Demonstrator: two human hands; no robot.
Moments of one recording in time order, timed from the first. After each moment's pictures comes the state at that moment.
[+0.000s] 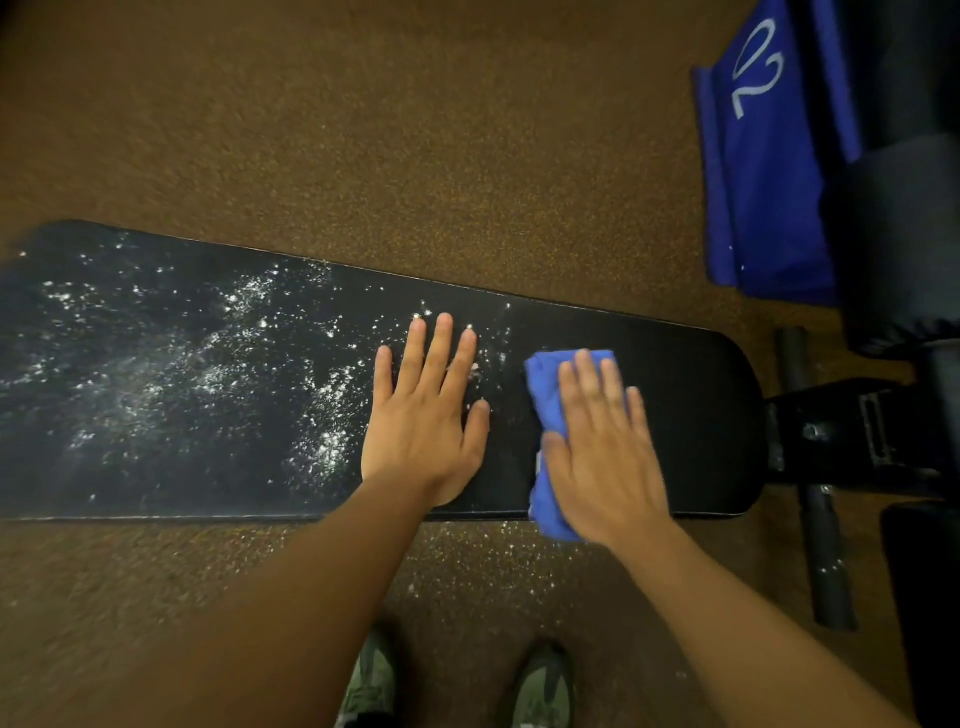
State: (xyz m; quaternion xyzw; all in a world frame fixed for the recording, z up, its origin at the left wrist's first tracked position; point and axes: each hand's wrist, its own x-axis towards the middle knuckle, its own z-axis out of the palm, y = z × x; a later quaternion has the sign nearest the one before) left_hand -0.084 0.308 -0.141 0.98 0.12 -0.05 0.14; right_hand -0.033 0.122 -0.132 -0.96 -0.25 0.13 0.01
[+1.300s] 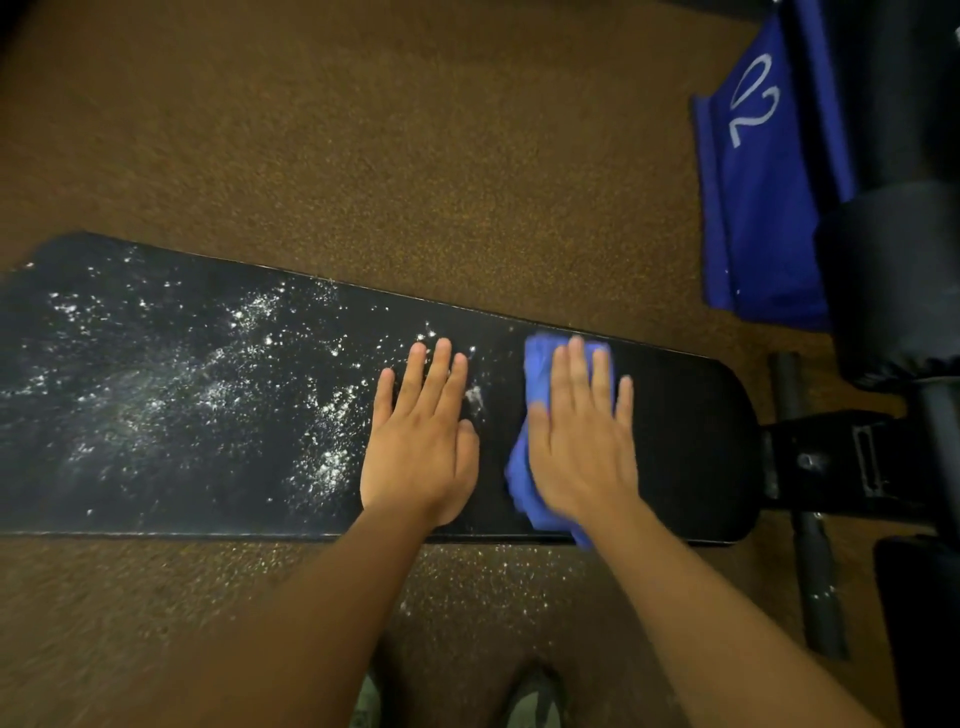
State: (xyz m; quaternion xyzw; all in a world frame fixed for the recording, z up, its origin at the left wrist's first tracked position) left_hand -0.085 0.308 -0.136 0.97 0.14 -0.03 0.19; right_hand -0.006 0.161 -0.131 -0.97 -0.19 0.12 0.03
